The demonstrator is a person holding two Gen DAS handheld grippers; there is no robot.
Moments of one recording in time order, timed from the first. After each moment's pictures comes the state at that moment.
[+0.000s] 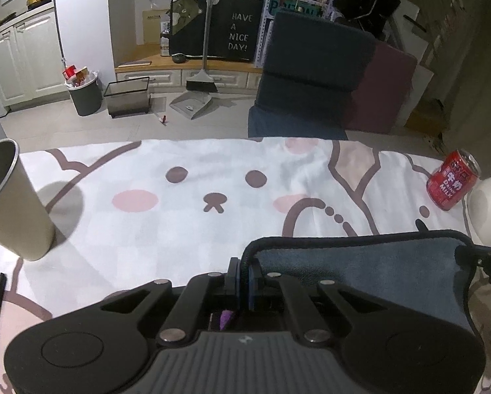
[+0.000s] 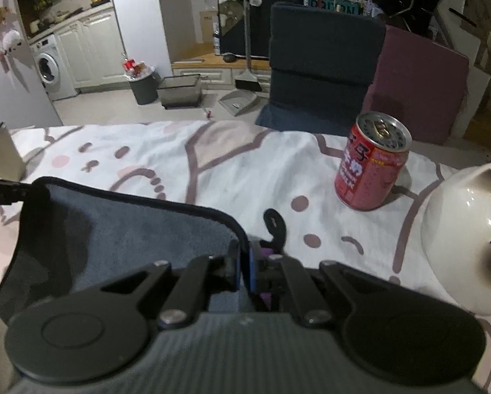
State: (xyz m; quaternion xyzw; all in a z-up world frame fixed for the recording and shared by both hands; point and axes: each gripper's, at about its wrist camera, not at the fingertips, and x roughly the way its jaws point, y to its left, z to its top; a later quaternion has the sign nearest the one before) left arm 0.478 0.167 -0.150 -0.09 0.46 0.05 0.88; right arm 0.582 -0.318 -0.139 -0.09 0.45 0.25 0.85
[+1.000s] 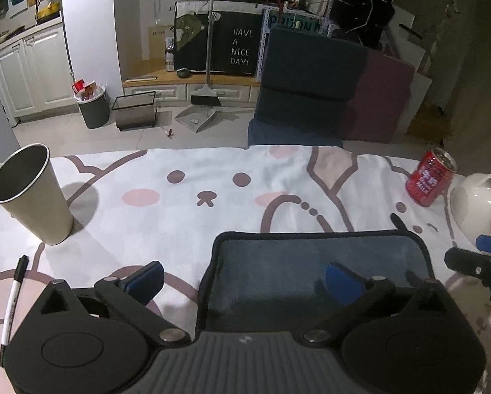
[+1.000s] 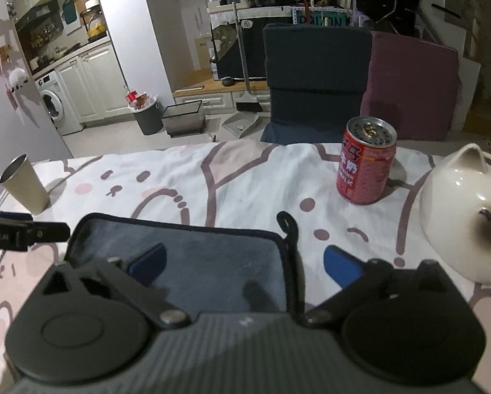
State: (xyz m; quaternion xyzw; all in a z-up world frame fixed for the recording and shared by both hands) left arm 0.432 0.135 -0.113 -0.08 0.43 0.06 0.90; right arm 0.543 -0.340 -0.112 -0.03 0.42 0.26 0.87
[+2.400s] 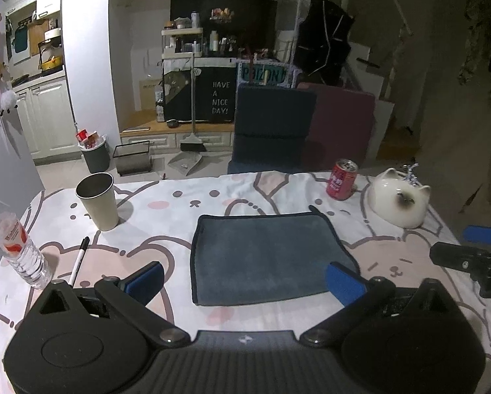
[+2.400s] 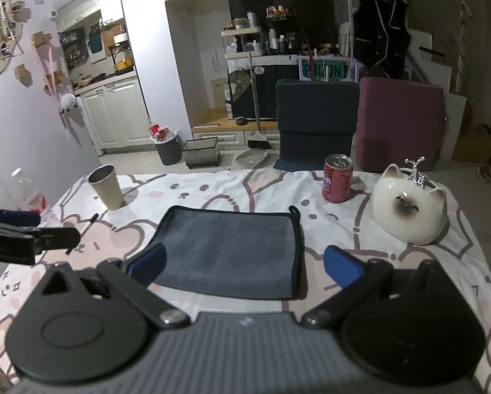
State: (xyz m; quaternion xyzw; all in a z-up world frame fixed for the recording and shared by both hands) left arm 0.218 0.064 0.017 -0.05 0.36 0.04 0.93; right arm 0.350 -0.422 0.011 -0.02 0.35 0.27 0.90
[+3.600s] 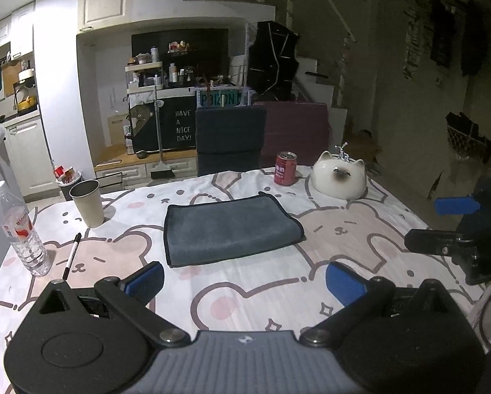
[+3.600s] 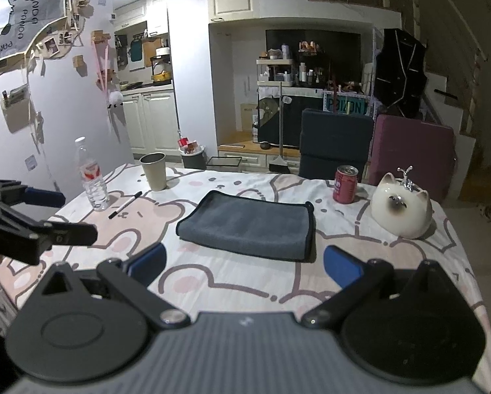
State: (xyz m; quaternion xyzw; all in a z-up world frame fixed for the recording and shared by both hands) left arm 0.068 0.011 0.013 0.00 0.30 -0.03 0.95; right arm 0.192 -0.473 0.031 -0.05 0.28 0.31 0.91
